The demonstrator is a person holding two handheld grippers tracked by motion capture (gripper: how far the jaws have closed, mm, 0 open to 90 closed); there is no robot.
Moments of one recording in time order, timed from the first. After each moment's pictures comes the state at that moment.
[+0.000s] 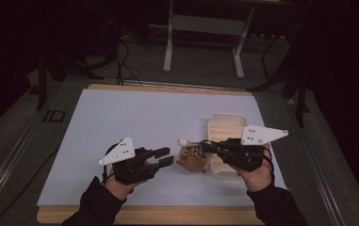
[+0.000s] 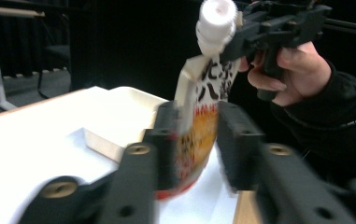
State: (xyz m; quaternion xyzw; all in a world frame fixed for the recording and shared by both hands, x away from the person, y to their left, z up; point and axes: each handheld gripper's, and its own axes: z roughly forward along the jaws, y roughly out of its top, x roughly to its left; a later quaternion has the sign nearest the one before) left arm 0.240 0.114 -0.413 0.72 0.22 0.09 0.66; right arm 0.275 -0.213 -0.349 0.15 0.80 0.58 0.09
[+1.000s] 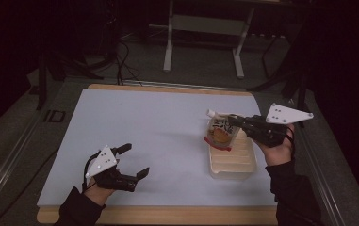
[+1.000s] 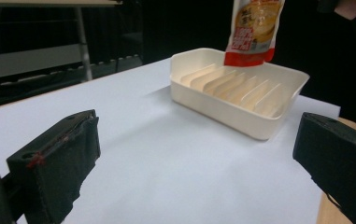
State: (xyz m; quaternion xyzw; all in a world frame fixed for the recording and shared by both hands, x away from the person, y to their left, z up) left arm 0.239 0.165 -0.469 0.73 0.29 0.20 0.59; right arm 0.332 -0.276 -0.343 0.15 0.78 0.57 0.19
